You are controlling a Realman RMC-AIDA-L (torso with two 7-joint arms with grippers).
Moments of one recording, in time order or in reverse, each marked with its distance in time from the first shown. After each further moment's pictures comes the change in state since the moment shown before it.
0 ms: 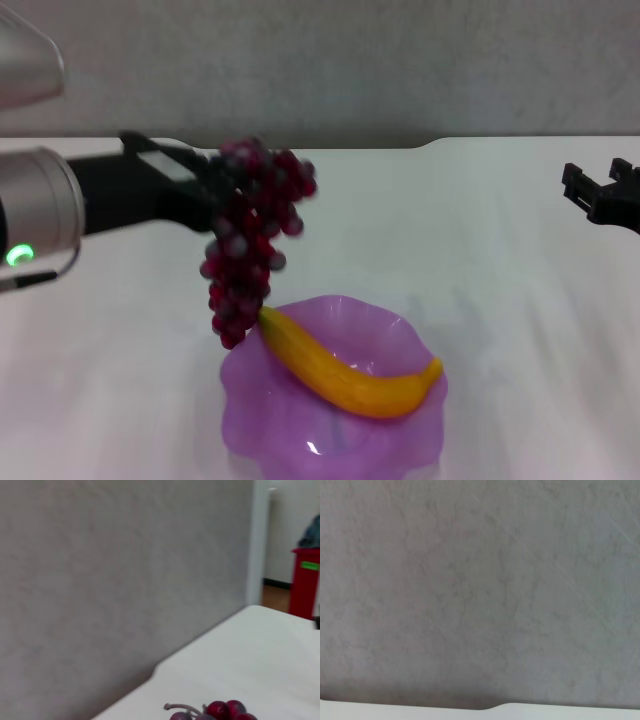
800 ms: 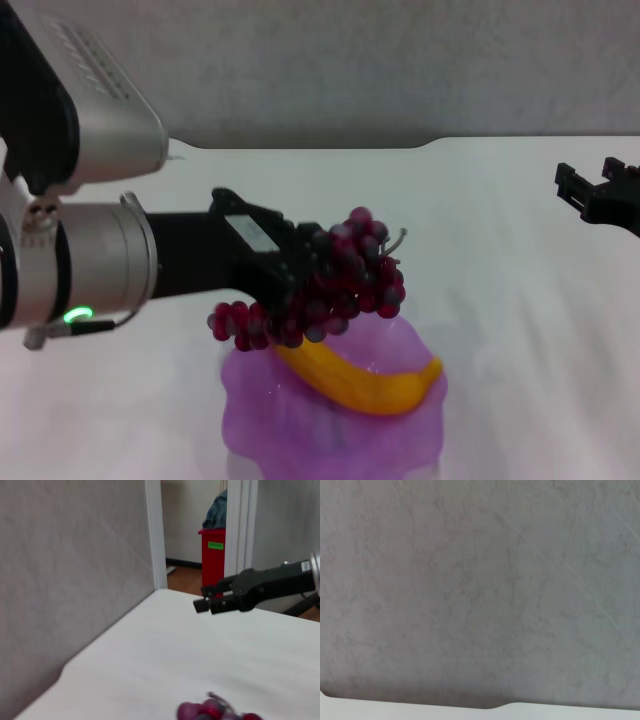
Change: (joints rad) left arm -0.005 0.002 0.116 -0.051 -0.048 -0.109 0.066; right arm 0.011 0.000 -0.001 0.000 -0.002 0.014 -0.003
